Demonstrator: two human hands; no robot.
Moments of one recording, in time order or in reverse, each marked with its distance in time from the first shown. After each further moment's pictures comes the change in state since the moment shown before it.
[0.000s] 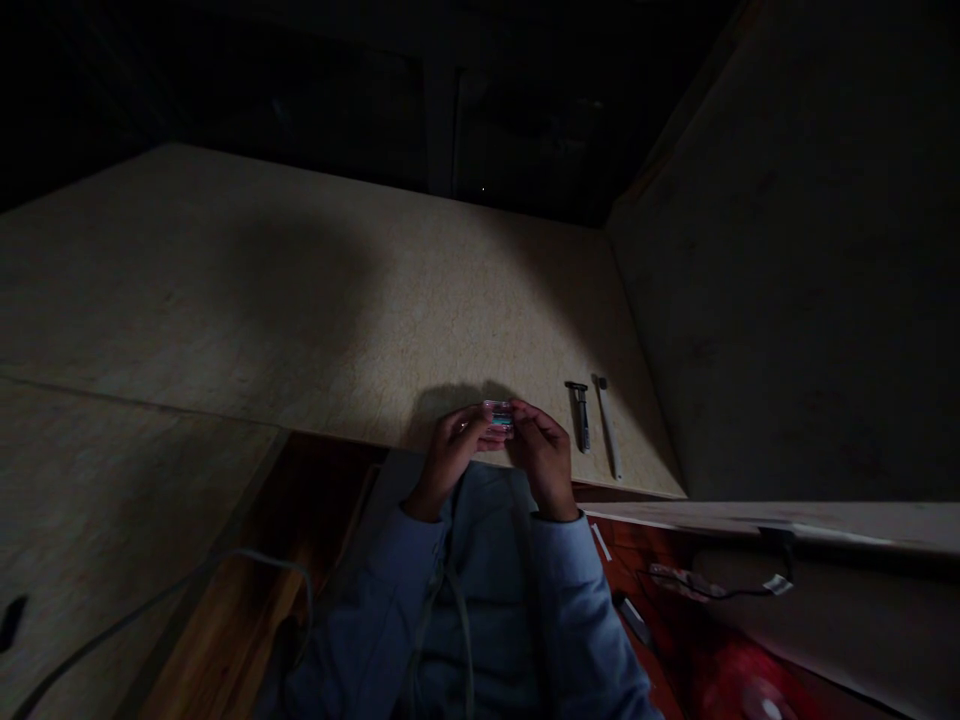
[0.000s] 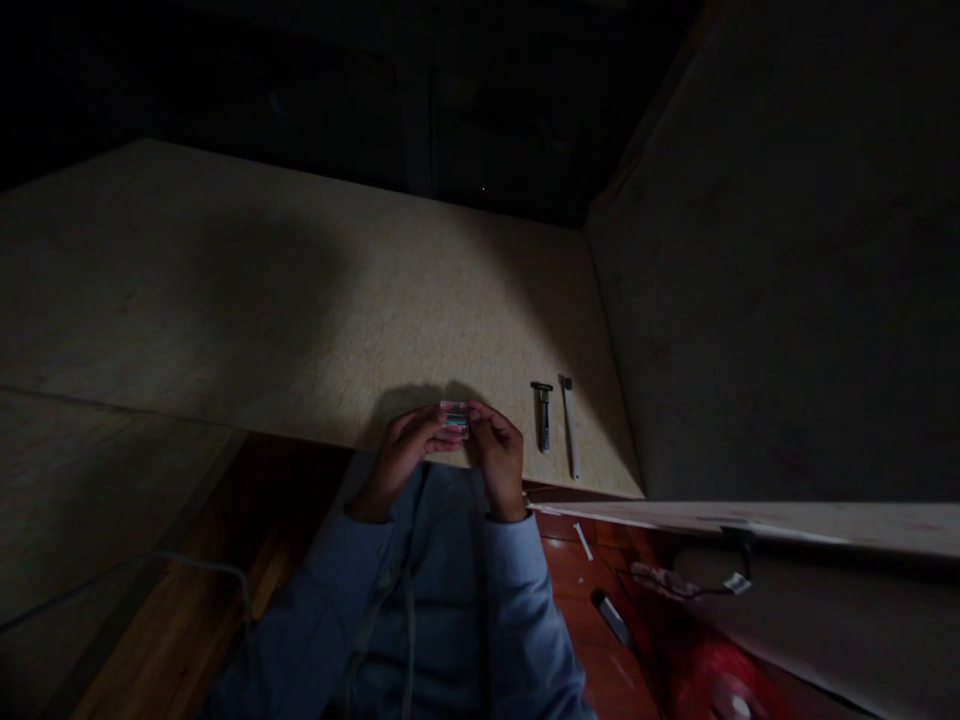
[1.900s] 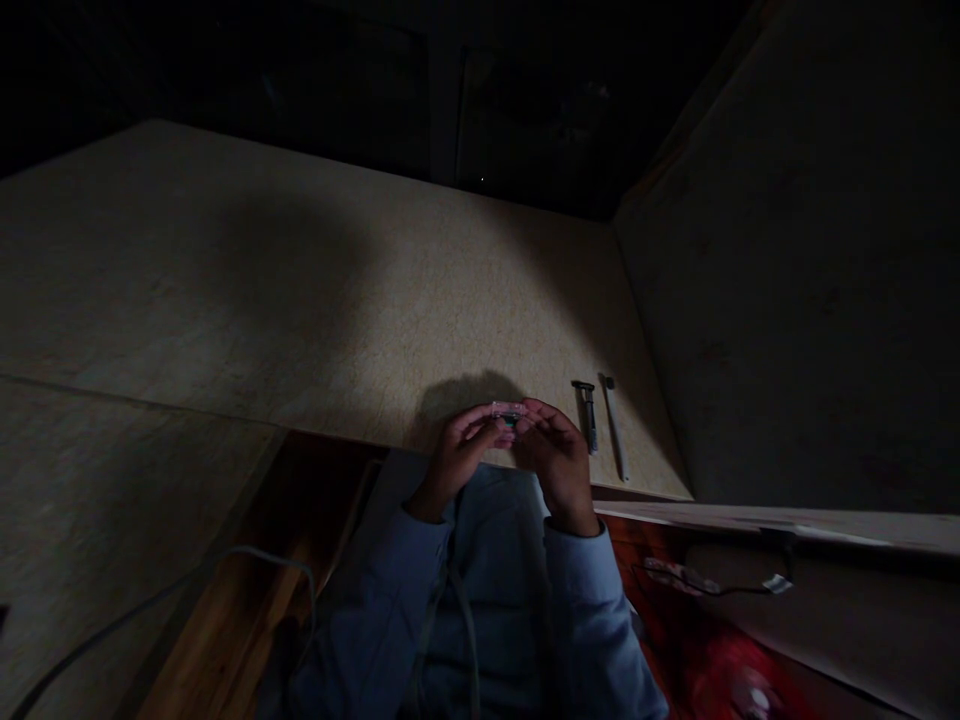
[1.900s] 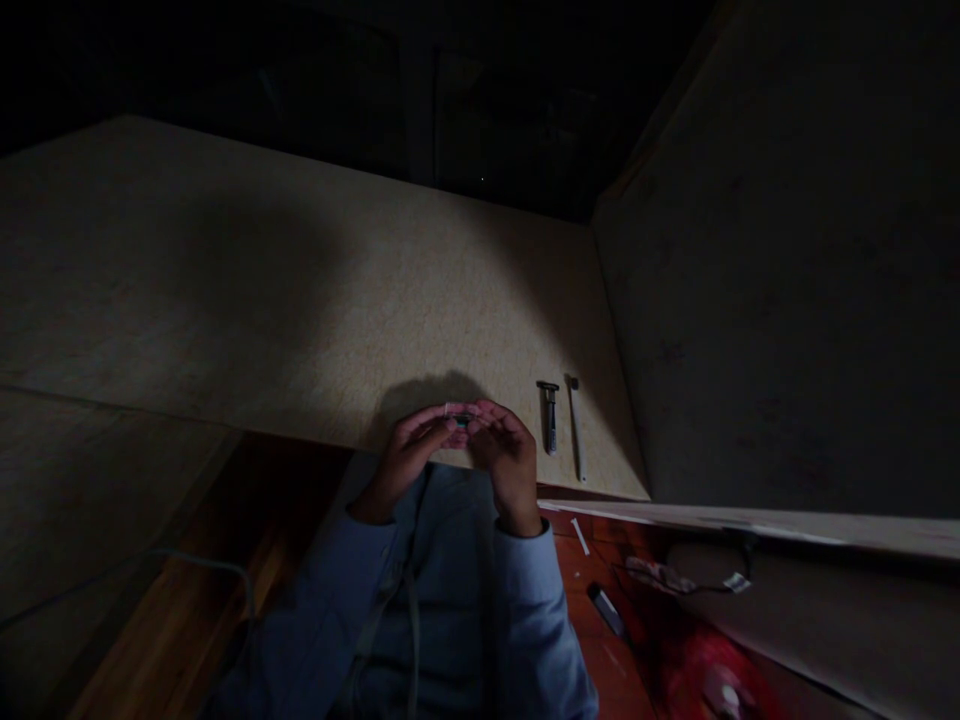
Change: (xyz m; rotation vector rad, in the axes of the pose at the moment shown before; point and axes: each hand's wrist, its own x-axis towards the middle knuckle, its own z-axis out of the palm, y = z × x) left_hand 0.001 -0.009 -0.008 0.021 -0.094 0.089; right_hand -0.008 -0.015 -0.001 -0.010 -0.049 -0.029
